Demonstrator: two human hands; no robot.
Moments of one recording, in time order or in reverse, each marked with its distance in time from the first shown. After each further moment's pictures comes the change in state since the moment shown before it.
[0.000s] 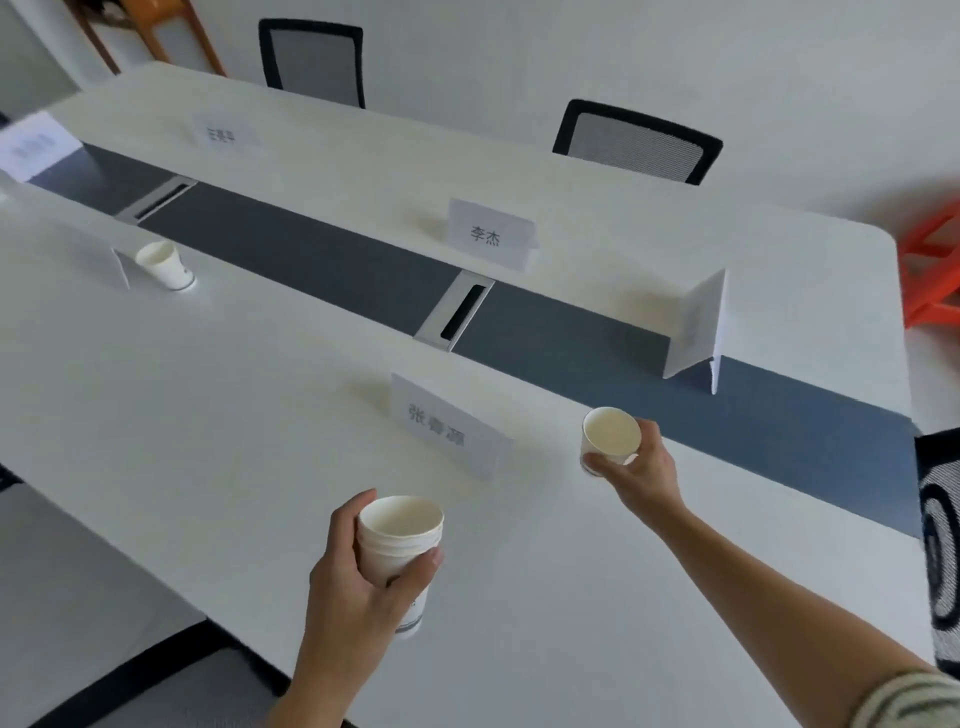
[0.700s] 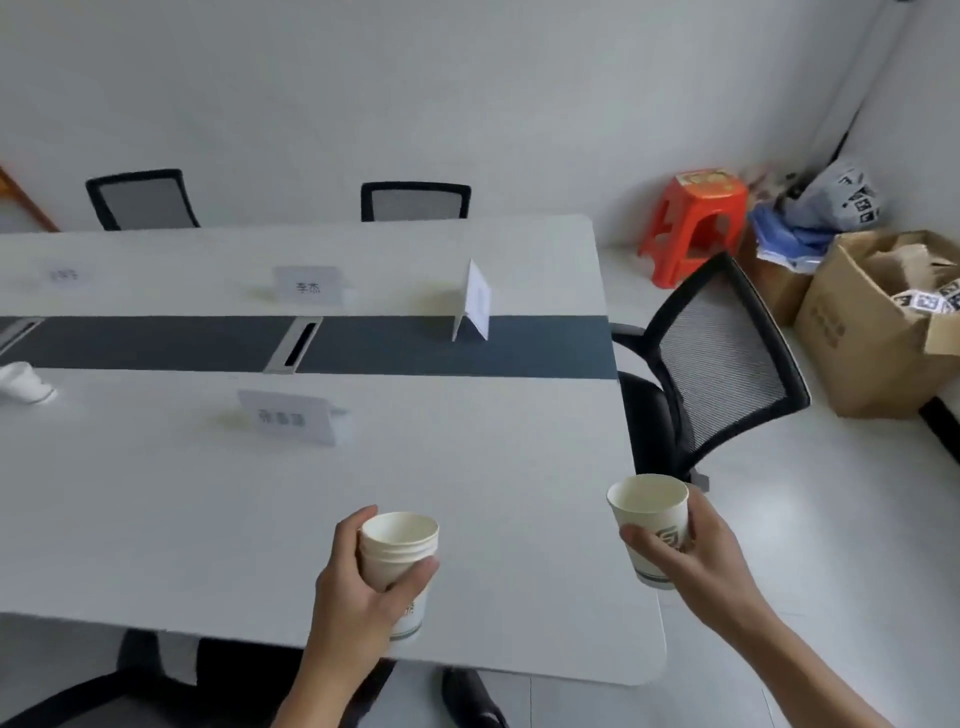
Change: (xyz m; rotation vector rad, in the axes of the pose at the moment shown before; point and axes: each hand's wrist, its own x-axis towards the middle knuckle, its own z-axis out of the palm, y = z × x) left_hand -0.250 0.043 0.096 0.067 -0.277 0.221; right_hand -0.371 0.136 -0.260 0.246 0.217 -0.045
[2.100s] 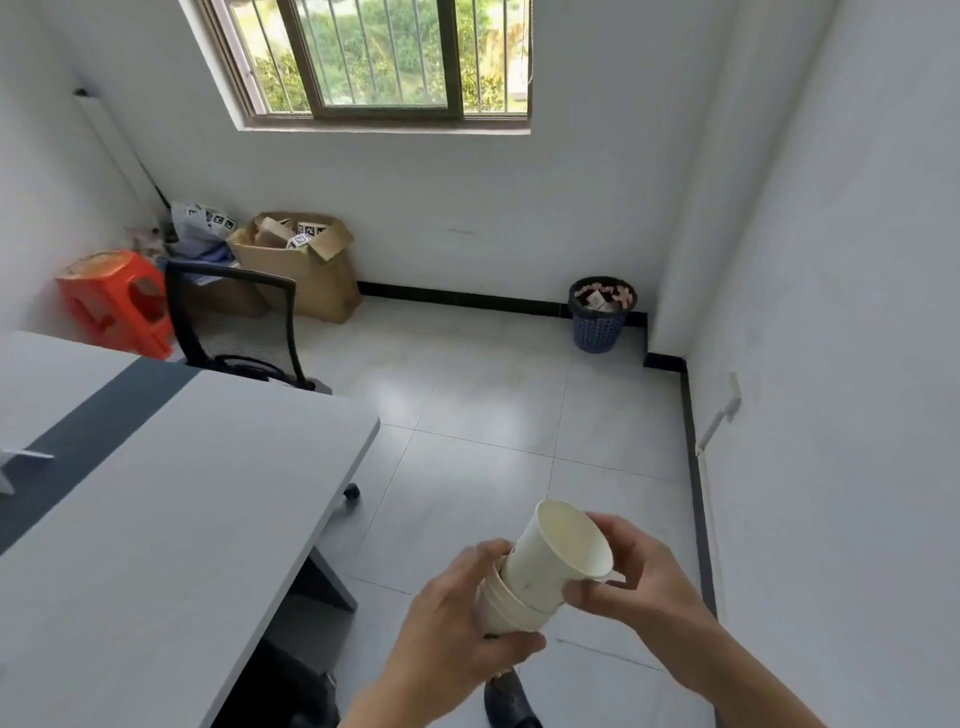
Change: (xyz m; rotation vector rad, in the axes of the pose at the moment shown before) left_hand -0.198 -0.087 -0.179 0.243 -1.642 0.991; right_hand -0.526 -0.118 0.342 0.487 1.034 0.286
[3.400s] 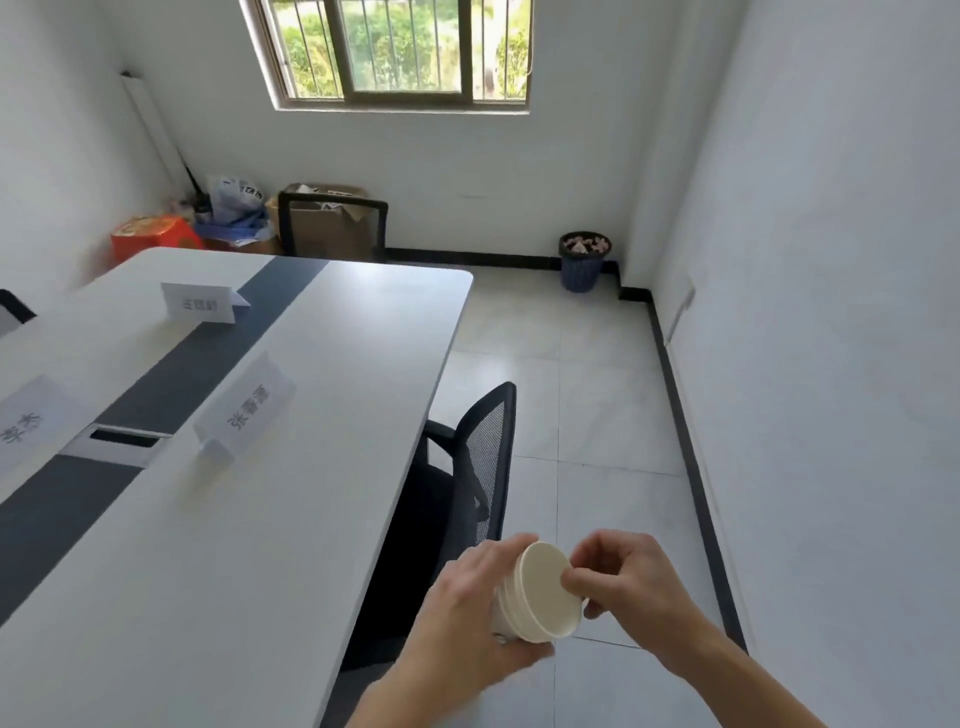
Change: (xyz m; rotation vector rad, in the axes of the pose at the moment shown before) left_hand -0.620 -0.108 -0.116 0.088 -0.062 0.212; right_hand -0.481 0.112 0.432 -0.200 0.204 0.060
